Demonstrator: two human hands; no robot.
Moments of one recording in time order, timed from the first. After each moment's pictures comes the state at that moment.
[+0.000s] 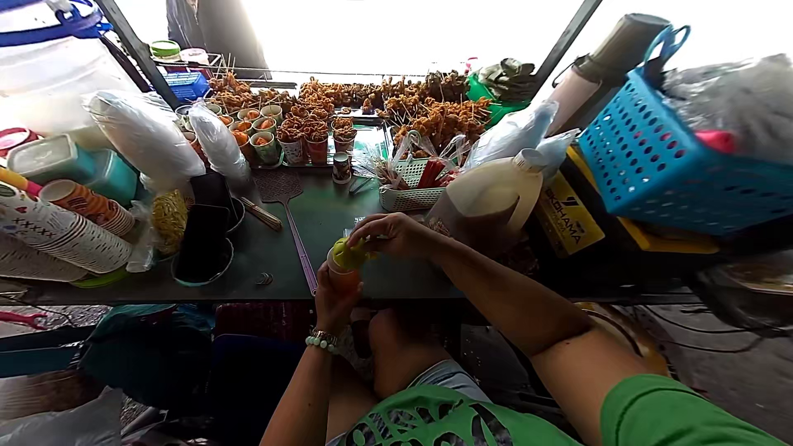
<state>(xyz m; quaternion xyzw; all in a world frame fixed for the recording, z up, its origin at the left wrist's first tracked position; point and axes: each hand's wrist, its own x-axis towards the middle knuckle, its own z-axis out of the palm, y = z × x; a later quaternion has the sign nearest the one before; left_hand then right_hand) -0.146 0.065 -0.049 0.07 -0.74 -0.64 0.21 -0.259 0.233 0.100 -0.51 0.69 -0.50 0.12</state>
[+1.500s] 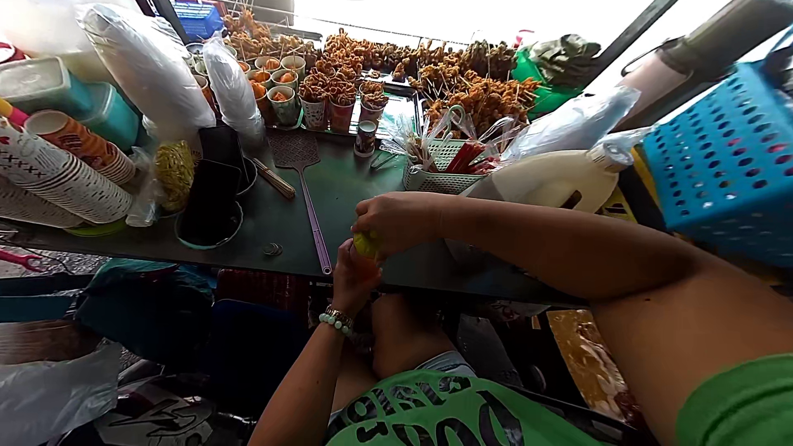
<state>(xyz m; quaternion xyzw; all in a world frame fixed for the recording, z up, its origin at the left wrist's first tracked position) -0.151 0.070 -0.051 0.08 -0.72 -0.67 0.16 -0.260 0.166 0.154 -0.62 0.76 -0.02 0.19</state>
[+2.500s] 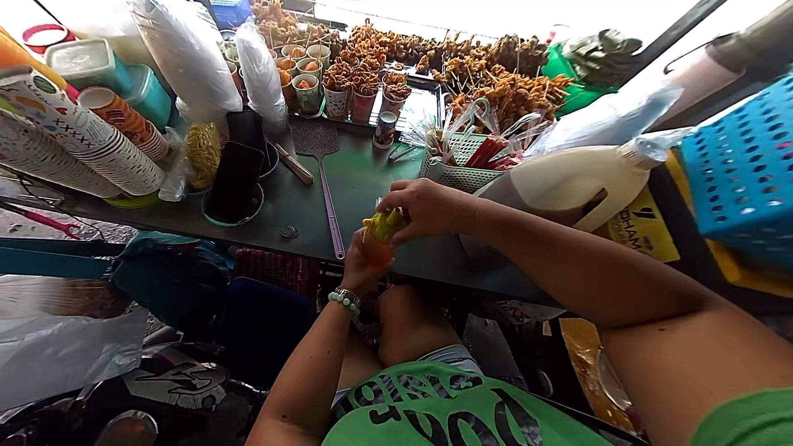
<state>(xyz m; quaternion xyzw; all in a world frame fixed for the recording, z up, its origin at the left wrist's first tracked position) -0.152 0.060 -0.051 0.08 -0.73 -0.67 0.11 -0.261 0.189 0.138 -0.55 0.80 -0.18 0.17</state>
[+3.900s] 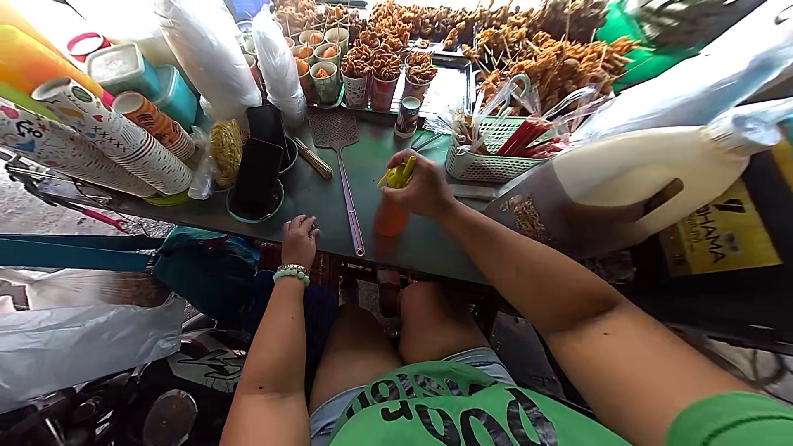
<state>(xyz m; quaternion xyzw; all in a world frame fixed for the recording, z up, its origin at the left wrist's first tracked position) -0.149 -0.090 -0.044 0.22 -0.93 -0.27 0.09 -0.279 0.143 0.065 -0.36 0.81 -0.46 -0.07</state>
